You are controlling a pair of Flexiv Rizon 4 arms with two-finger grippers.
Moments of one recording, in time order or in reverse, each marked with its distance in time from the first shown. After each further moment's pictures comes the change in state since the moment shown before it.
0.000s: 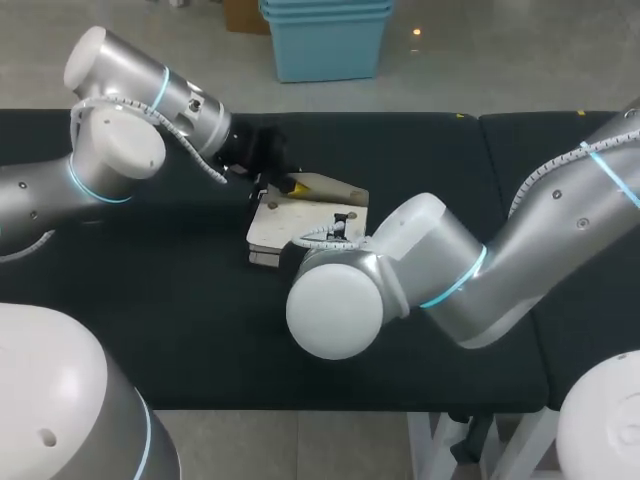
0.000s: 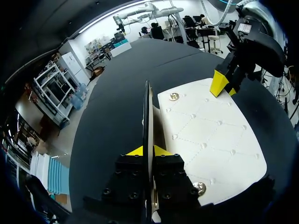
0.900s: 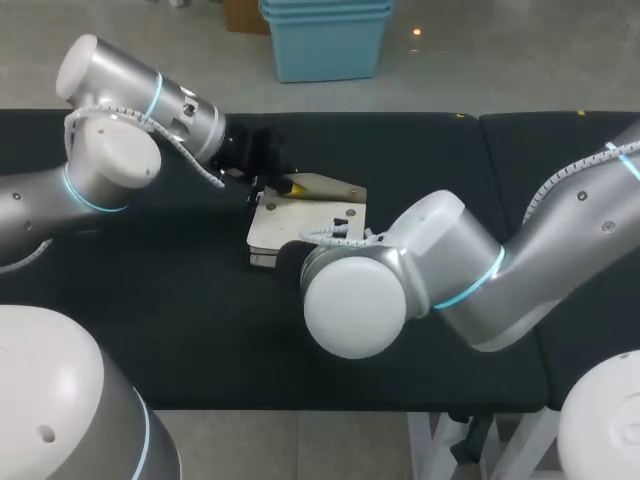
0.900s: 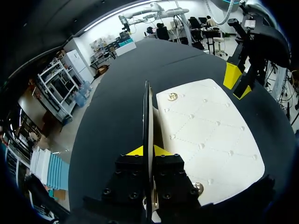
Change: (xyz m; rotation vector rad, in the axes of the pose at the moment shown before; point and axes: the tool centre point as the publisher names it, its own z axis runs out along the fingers) left arm 0.004 0.002 -0.005 0.001 -0.033 -0.036; right arm 0.011 0.012 -0.028 -0.071 0.054 0.072
